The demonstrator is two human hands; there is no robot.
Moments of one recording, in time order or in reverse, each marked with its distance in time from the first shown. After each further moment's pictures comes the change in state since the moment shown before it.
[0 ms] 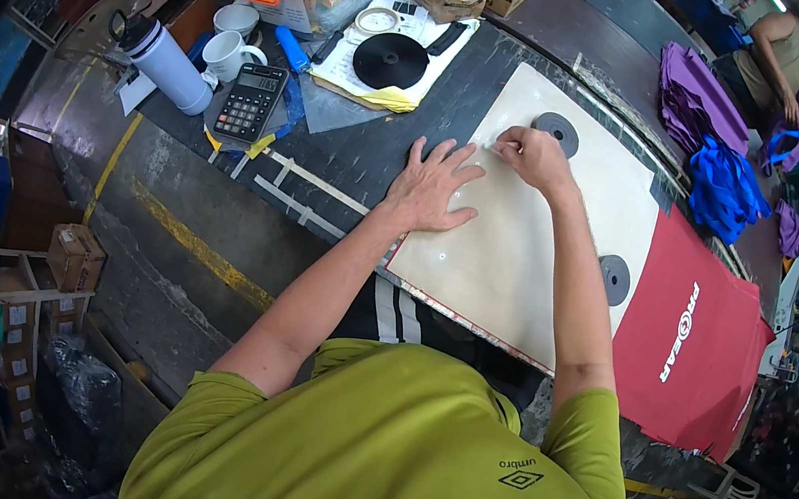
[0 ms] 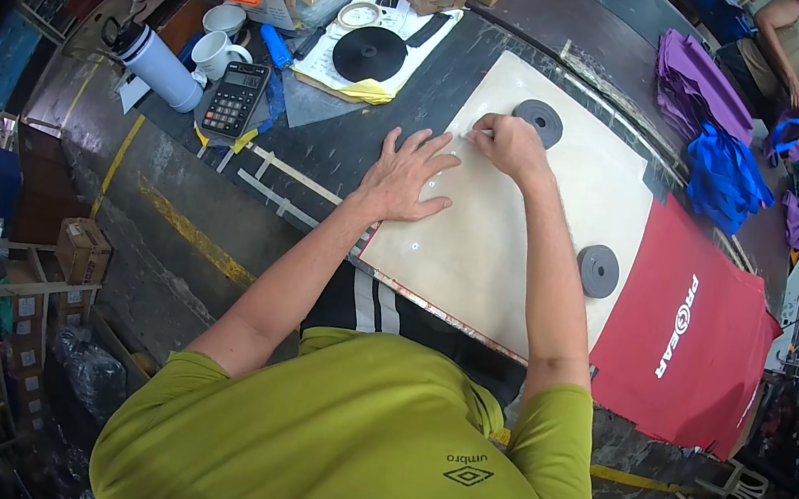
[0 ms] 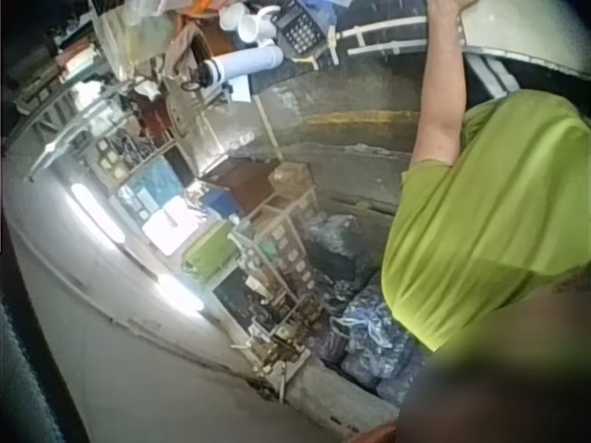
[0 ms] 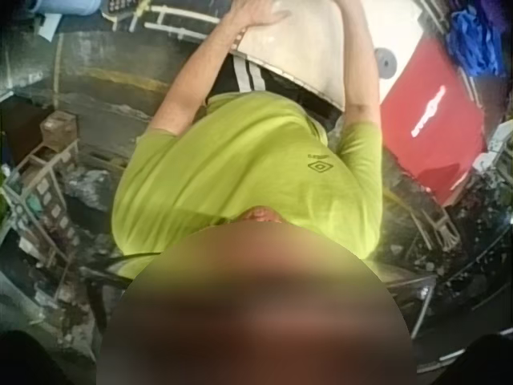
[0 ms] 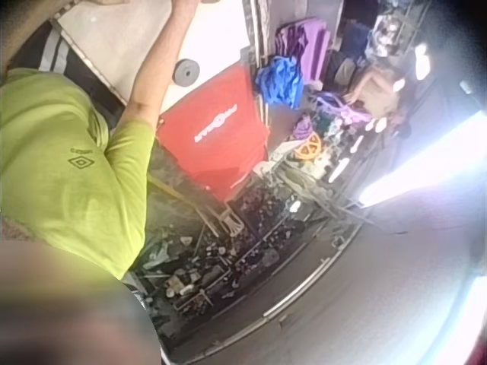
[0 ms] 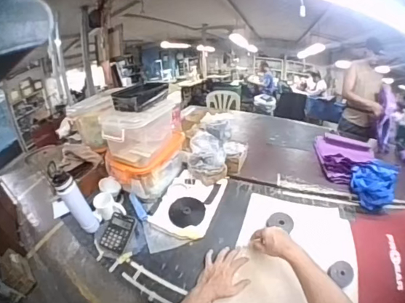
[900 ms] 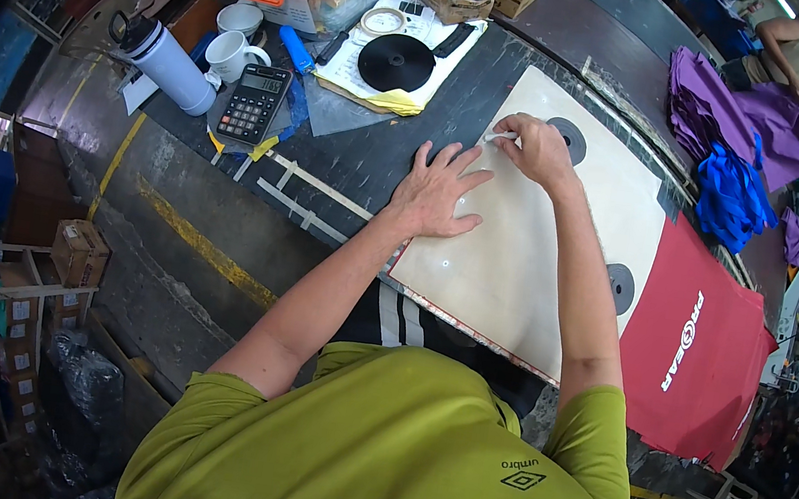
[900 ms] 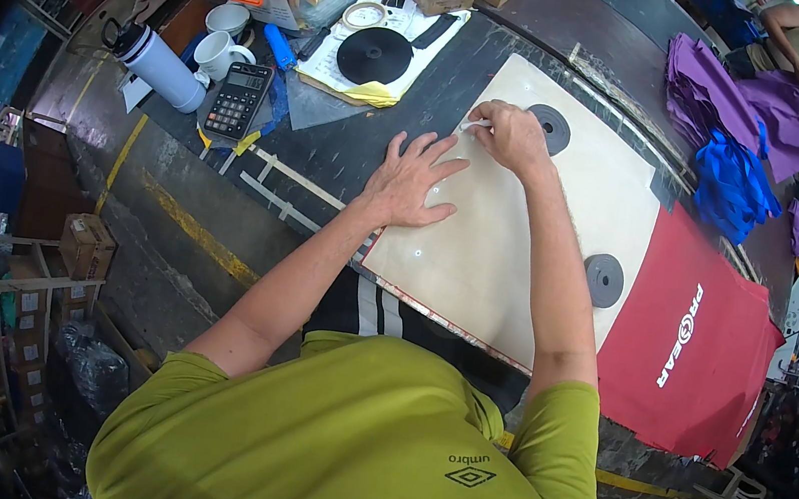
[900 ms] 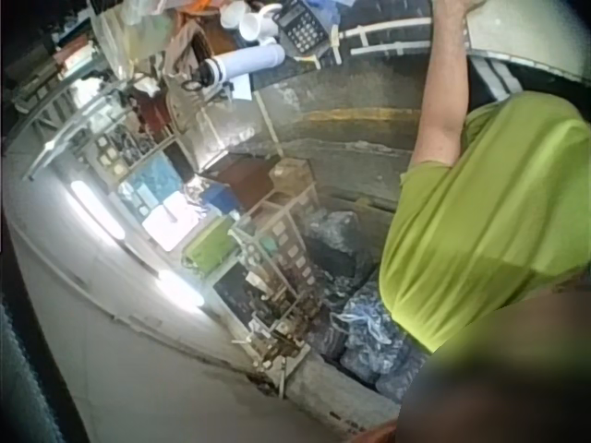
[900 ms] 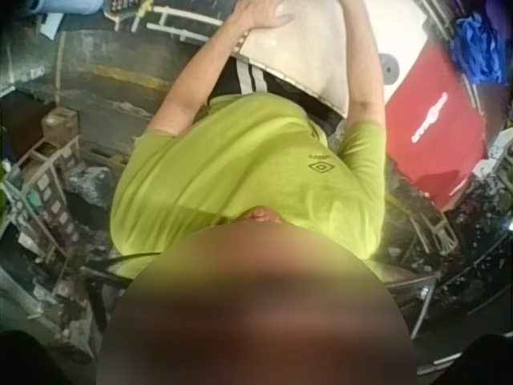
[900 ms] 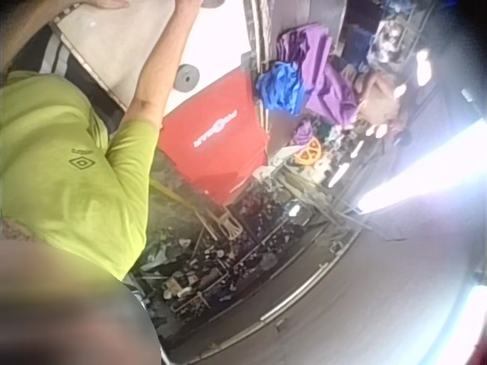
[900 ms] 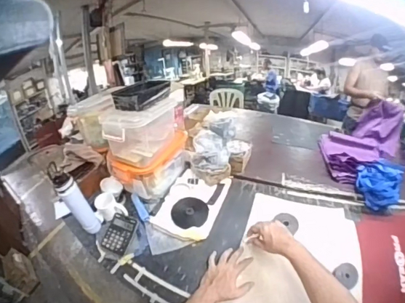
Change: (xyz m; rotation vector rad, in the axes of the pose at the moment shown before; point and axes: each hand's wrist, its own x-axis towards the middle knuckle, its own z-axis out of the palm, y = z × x) left_hand 0.003 0.001 -0.004 0.018 -0.038 -0.017; right_hand 0.027 0.005 0.003 -0.011 0.133 -0.210
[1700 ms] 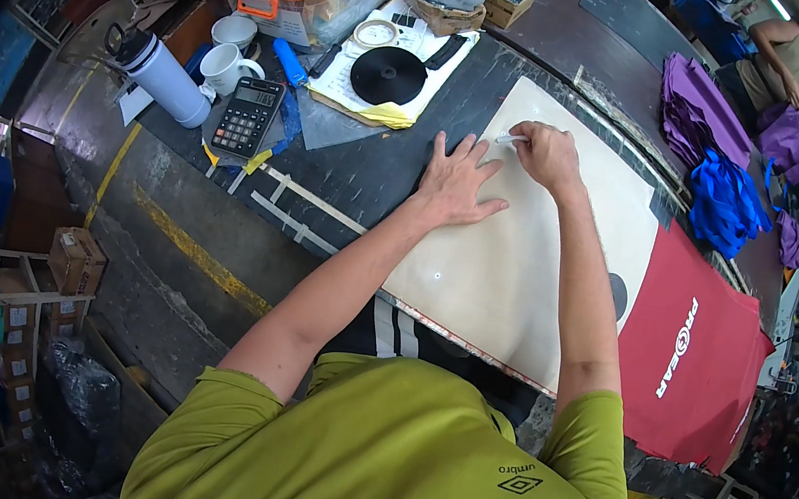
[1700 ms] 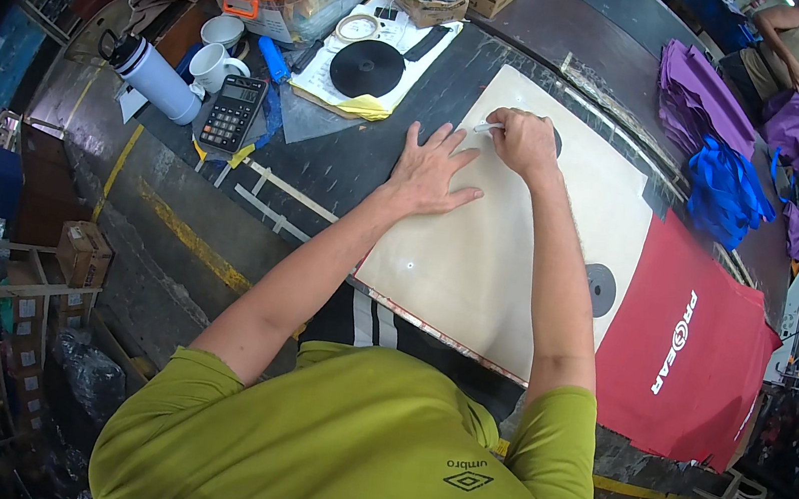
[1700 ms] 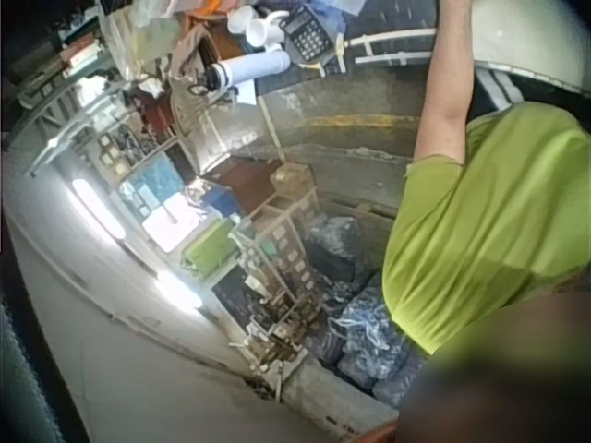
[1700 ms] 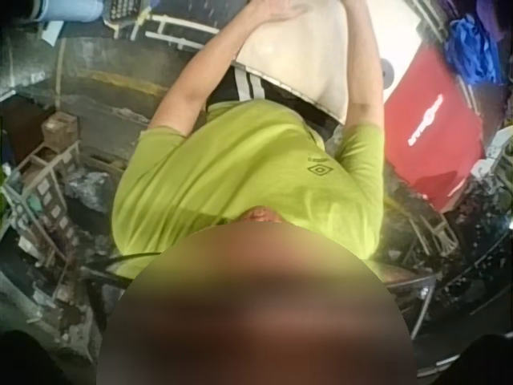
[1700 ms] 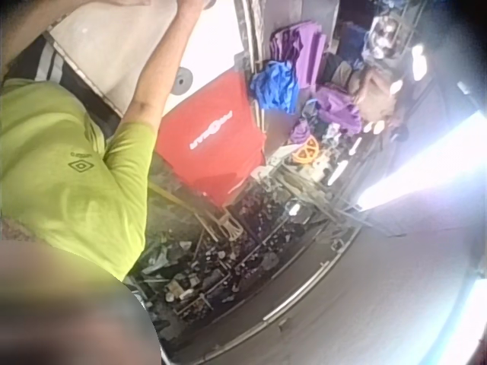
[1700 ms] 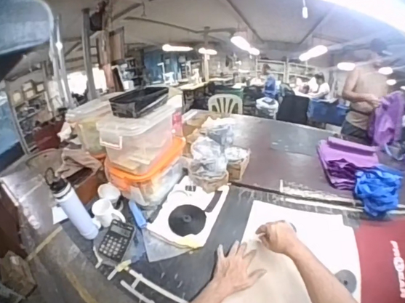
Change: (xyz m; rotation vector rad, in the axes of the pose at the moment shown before) left_hand 0.063 0.009 0.012 0.056 0.018 -0.064; right_hand 0.002 0.027 -0.012 -0.228 0.052 0.119
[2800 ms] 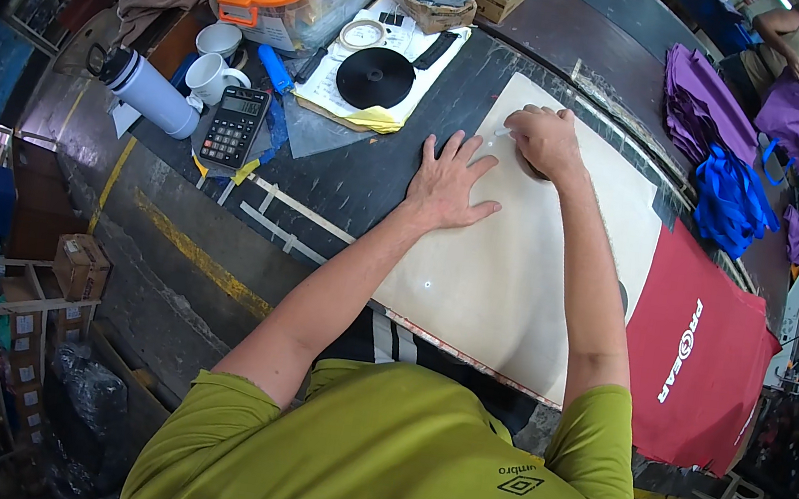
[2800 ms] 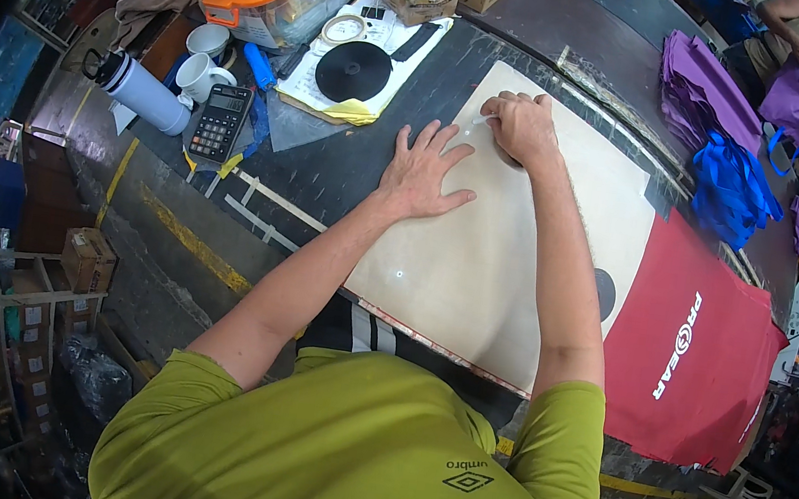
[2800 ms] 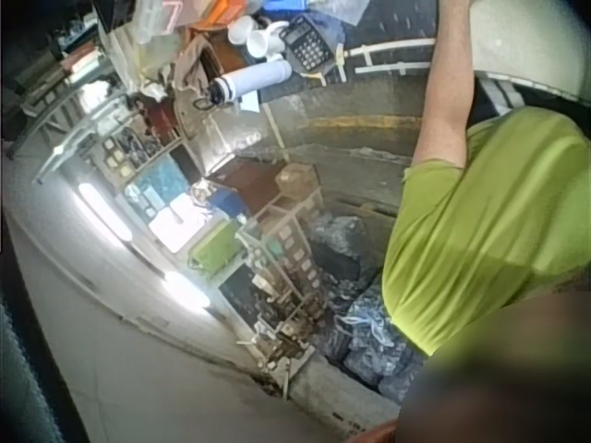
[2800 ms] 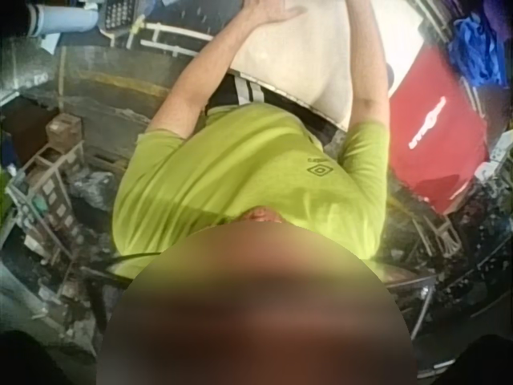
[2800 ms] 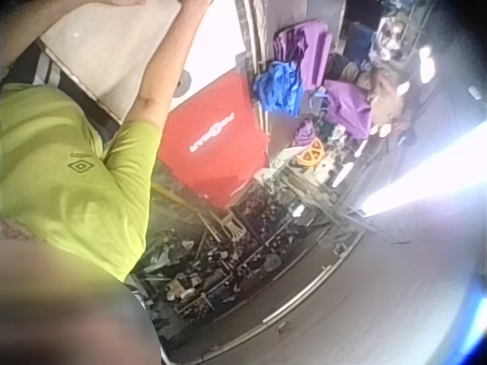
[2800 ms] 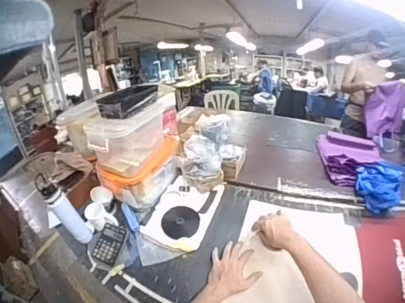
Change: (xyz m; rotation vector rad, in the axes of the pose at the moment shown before) left_hand 0.007 -0.002 0.011 -0.015 -0.016 -0.054; right_hand 0.024 0.022 -0.004 -0.152 -0.051 -0.124
